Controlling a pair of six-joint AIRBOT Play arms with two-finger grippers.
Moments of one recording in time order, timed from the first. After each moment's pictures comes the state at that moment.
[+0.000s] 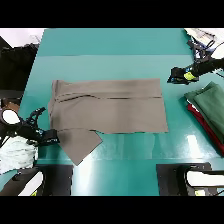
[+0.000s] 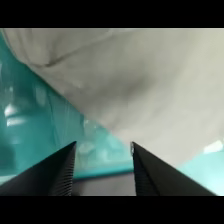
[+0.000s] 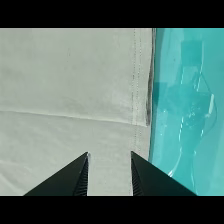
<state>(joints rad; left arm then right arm) 0.14 -0.88 0.52 1.25 -1.36 -1.53 -0.07 -1.47 1.49 -1.25 1.31 1.53</state>
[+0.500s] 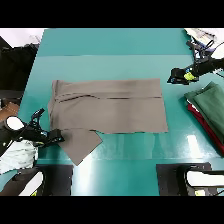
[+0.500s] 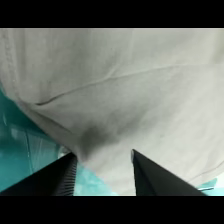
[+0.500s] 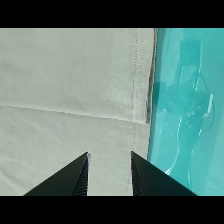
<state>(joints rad) 0.14 -0.87 0.42 1.17 -1.22 -1.57 -0.07 -1.47 1.49 -1.25 1.32 1.51</state>
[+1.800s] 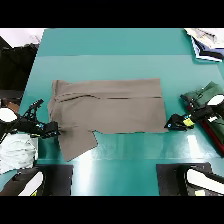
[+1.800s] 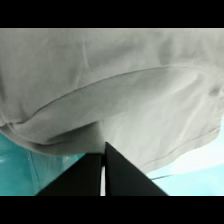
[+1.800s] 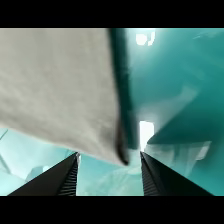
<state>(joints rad) 0.14 -0.87 0.57 1.14 -1.27 -1.50 -0.27 -1.25 0.73 -1.09 1.35 1.28</state>
